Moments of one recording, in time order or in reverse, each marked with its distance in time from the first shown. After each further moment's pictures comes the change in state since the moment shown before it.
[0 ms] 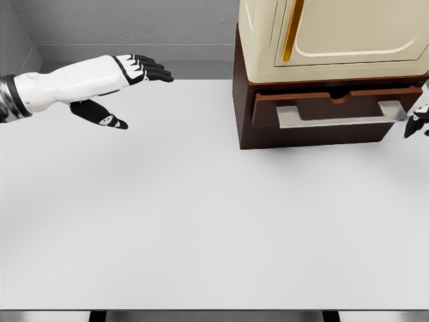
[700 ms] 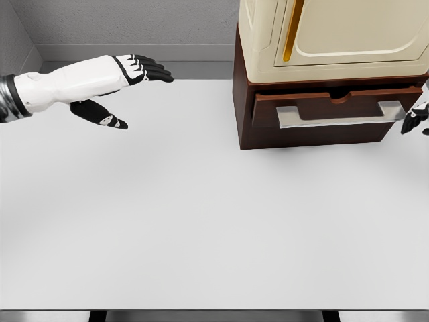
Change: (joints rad) left arm 0.000 0.000 0.000 0.000 -0.001 0.000 0.000; right arm -0.008 0.037 0.000 0.042 0.001 -0.001 0.000
